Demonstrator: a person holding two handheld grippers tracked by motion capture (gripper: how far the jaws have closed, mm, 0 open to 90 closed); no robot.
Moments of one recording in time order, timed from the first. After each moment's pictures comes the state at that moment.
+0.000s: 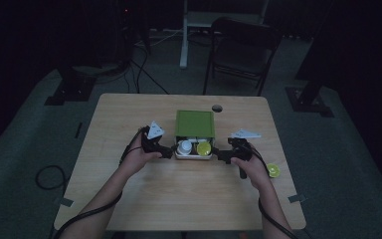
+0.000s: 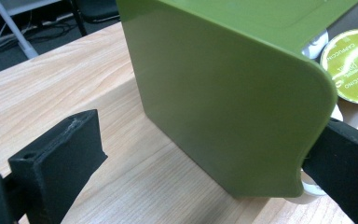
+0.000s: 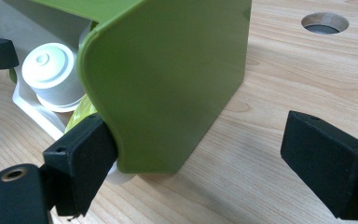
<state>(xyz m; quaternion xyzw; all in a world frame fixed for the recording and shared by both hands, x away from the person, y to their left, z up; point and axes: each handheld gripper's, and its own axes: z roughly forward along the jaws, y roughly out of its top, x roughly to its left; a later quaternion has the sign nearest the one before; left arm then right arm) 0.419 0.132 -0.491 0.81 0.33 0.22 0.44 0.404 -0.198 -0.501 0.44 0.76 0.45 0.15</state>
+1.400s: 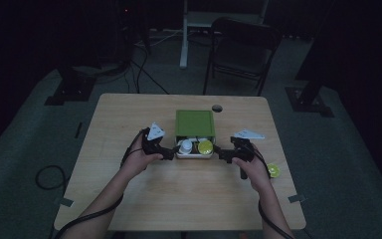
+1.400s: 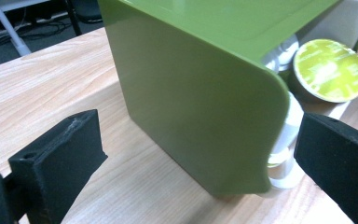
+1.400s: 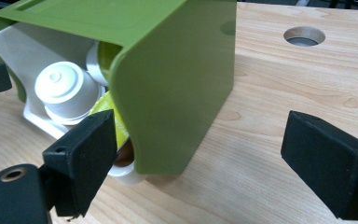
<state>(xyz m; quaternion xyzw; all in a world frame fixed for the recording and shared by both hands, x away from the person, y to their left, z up) 0.406 0.129 -0.486 0.80 0.33 0.20 0.45 0.394 -0.201 -0.490 0.46 0.74 0.46 0.17</state>
